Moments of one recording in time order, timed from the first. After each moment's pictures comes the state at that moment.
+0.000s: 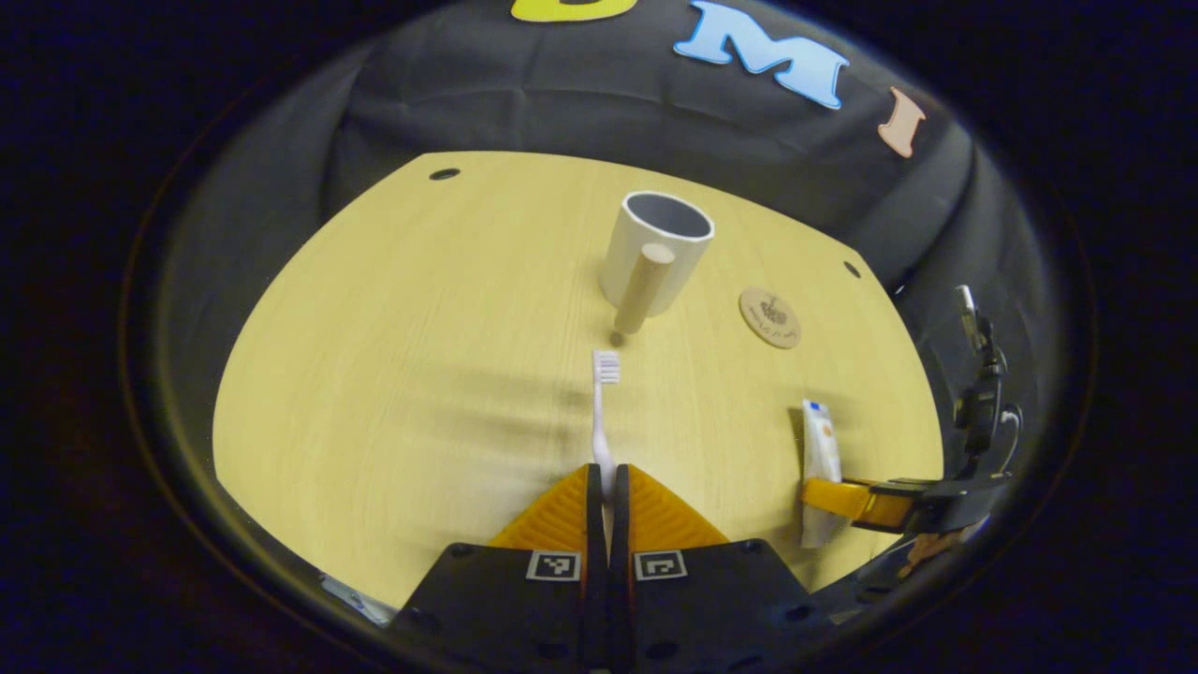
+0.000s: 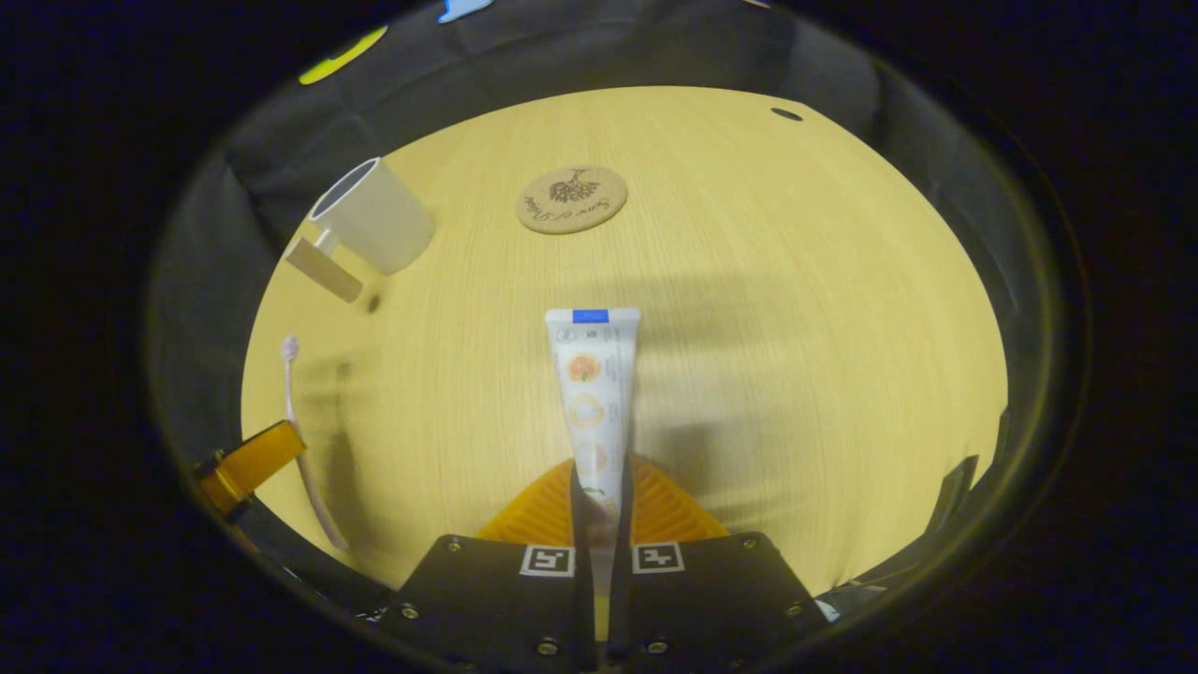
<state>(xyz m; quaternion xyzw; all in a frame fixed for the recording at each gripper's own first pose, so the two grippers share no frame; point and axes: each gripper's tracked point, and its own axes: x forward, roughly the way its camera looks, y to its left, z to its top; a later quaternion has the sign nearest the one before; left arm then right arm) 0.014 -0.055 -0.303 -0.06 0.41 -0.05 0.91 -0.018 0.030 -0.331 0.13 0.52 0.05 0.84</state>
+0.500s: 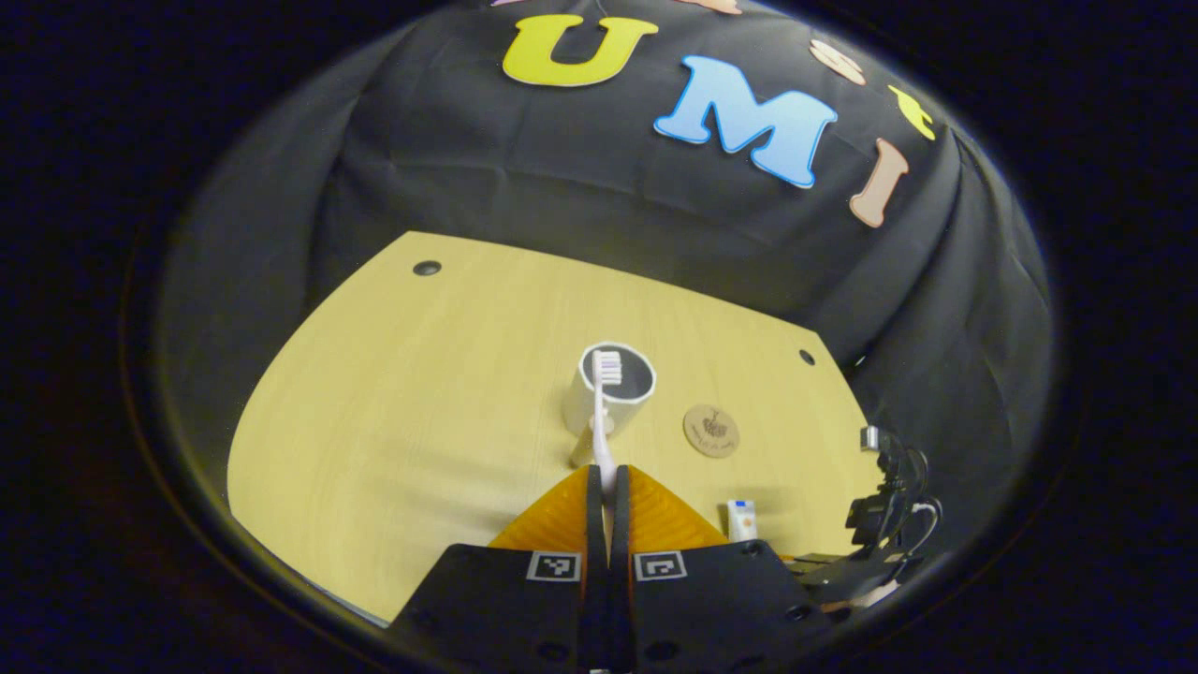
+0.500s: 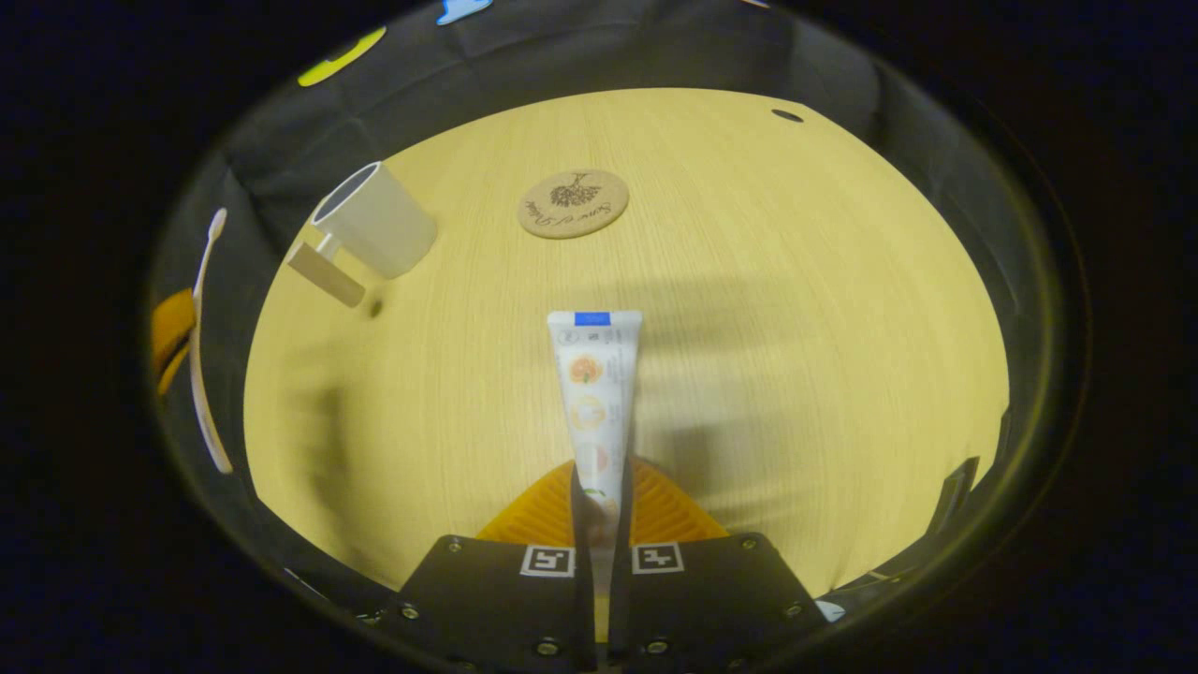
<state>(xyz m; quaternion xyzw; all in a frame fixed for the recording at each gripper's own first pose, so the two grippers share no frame) 0.077 -0.071 -0.179 -0.09 0.30 -0.09 0.95 -0.014 0.029 -0.323 0.14 0.51 0.05 0.85</state>
